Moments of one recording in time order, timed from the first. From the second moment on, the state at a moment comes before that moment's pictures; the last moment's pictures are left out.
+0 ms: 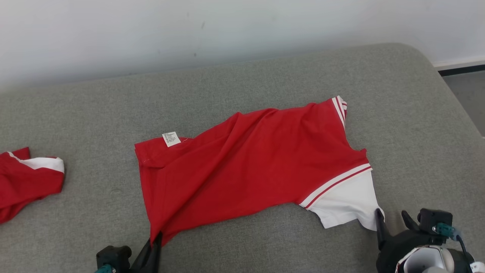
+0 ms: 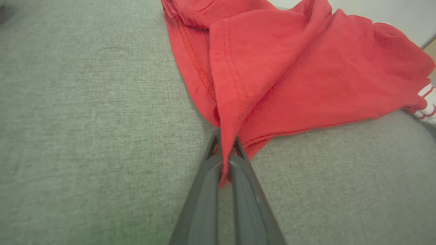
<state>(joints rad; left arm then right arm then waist) -0.17 0.12 -0.19 0.57 -0.32 -0.12 -0.26 -0.21 -0.07 -0.15 0.56 0.11 0.13 0.04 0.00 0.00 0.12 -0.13</state>
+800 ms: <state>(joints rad) -0.20 0.12 -0.22 0.56 -0.34 -0.12 -0.26 -0.37 -0.08 -0.09 0.68 0.13 0.12 0.24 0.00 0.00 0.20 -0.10</state>
